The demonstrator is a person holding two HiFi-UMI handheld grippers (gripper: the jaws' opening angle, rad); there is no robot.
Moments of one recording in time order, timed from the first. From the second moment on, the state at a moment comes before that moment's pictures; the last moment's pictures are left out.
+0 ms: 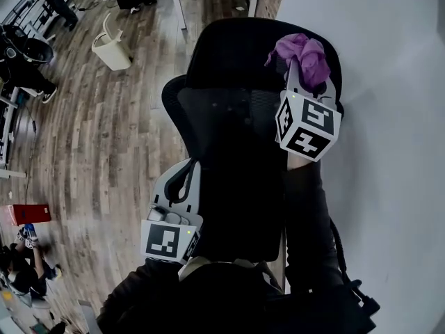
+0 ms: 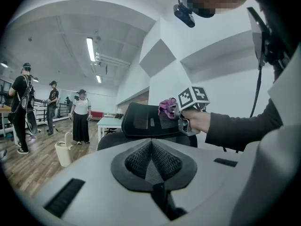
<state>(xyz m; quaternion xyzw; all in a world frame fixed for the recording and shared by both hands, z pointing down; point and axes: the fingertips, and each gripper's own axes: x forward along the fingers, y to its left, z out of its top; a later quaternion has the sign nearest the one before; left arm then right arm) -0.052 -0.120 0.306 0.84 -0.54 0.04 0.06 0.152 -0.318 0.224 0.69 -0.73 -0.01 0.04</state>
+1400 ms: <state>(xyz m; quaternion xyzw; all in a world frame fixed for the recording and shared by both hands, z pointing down) -0.152 -0.103 0.305 0.78 -0.62 0.02 0.07 -0.019 -0.331 0.221 0.59 -0.81 -0.01 0.02</state>
